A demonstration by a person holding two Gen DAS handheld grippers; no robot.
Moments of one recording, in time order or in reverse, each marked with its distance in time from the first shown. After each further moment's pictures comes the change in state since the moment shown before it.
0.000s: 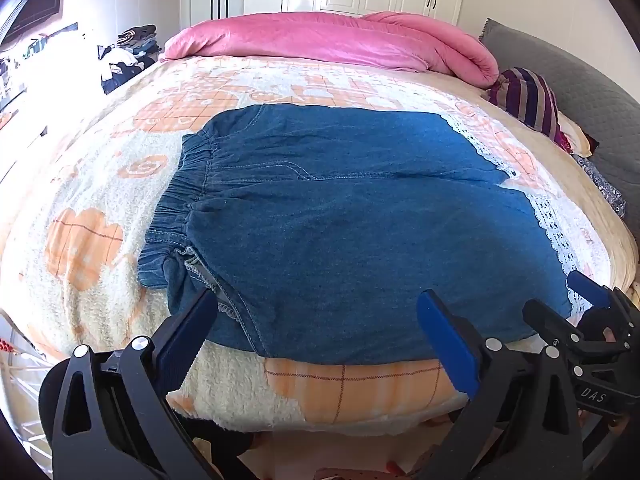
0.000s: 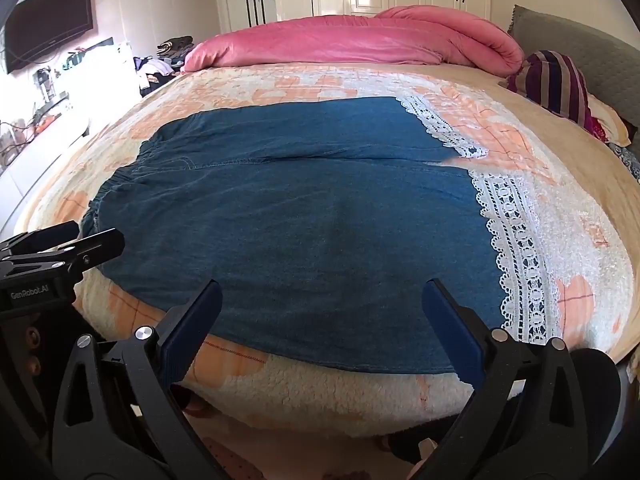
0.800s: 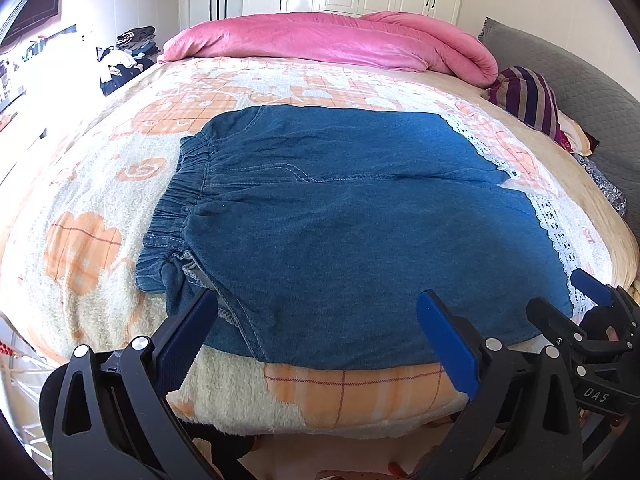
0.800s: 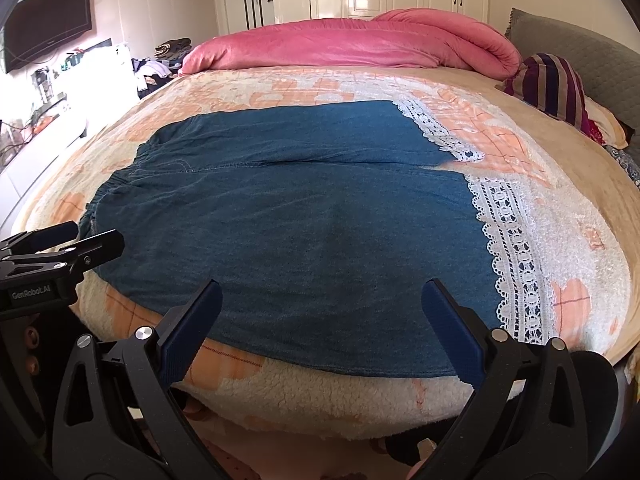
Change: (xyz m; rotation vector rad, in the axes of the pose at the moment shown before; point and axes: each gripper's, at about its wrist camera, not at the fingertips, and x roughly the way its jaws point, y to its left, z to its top) left arm 0.003 -0.001 0.001 0.002 -0.001 -0.002; right arm -0.002 0.000 0.001 -0.003 -0.014 -0.014
